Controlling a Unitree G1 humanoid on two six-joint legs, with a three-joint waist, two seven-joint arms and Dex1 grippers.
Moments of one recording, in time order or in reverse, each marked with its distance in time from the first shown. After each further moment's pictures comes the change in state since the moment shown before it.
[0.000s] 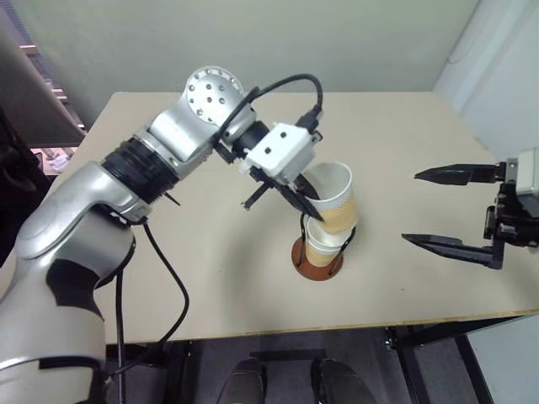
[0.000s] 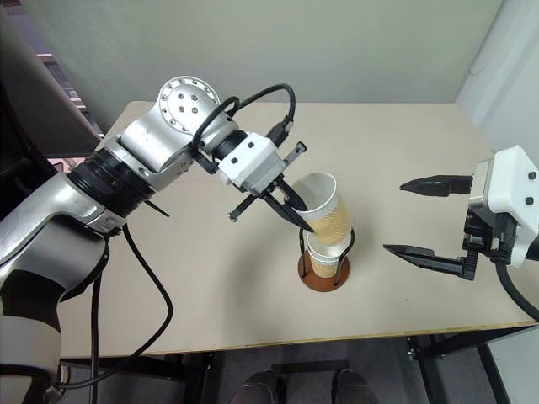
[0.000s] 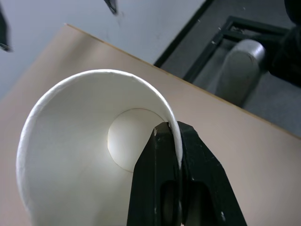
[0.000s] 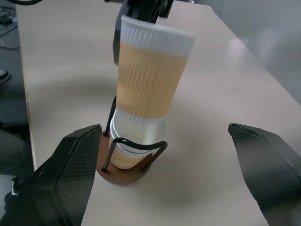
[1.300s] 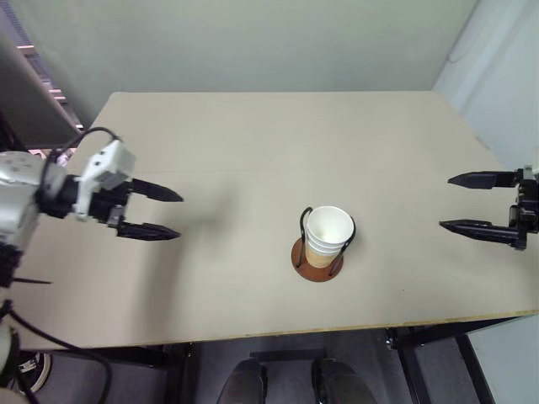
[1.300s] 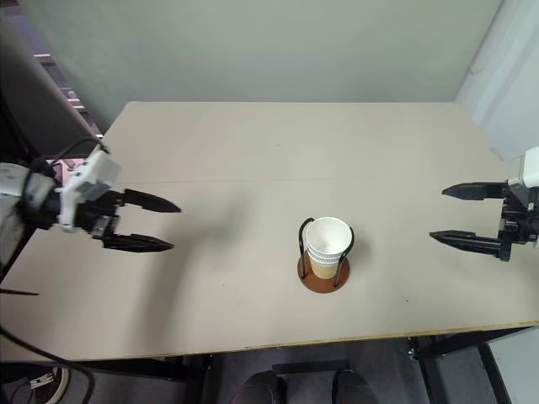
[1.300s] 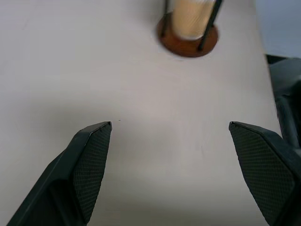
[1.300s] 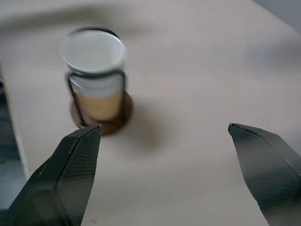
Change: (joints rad) left arm 0.796 0.550 0.788 -0.052 0.110 0.519 -0.001; right arm -0.111 -0.062 0.215 0.644 -0.215 -0.302 0.283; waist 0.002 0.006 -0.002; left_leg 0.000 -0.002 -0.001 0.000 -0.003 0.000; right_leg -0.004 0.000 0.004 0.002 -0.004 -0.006
